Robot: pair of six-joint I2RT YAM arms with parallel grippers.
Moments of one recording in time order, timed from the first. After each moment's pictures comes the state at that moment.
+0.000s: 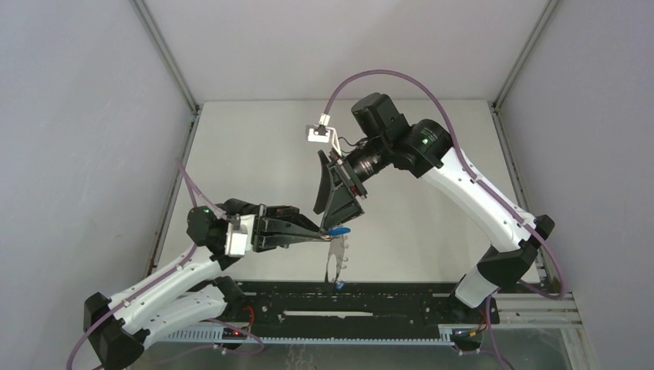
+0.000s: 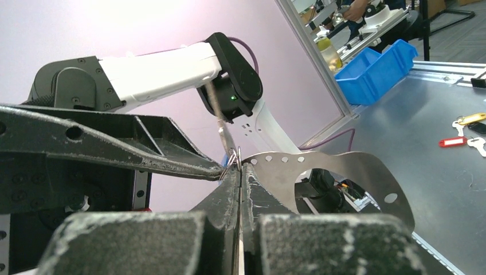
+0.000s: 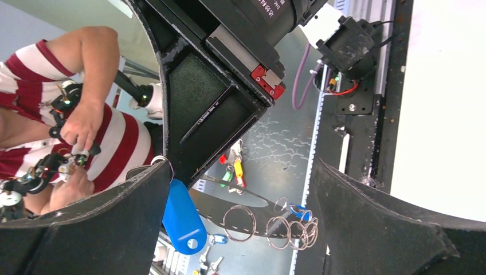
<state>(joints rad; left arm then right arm) -0.78 0.82 0.66 0.98 1.12 -0.10 0.85 1.61 1.96 -1.04 -1.13 0.07</state>
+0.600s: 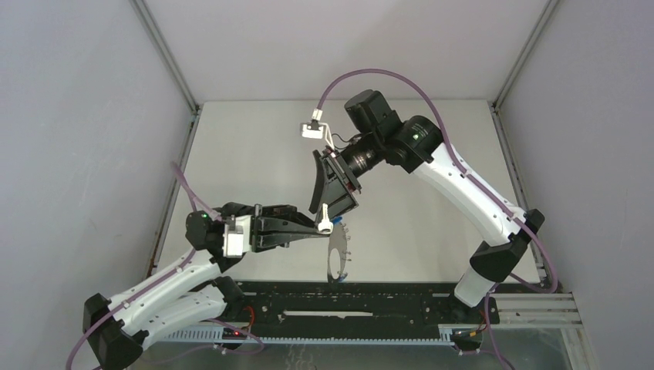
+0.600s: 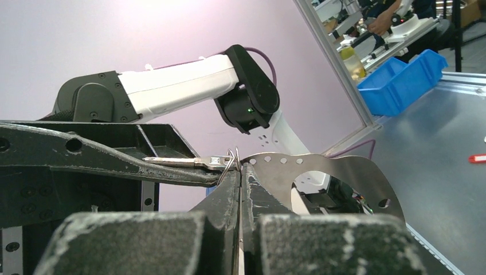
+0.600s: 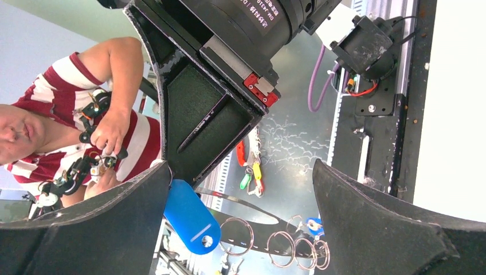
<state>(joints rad) -0.80 0.81 0.63 1.03 1.04 -0.09 0.85 1.67 1.99 -1.02 -1.18 0.17</state>
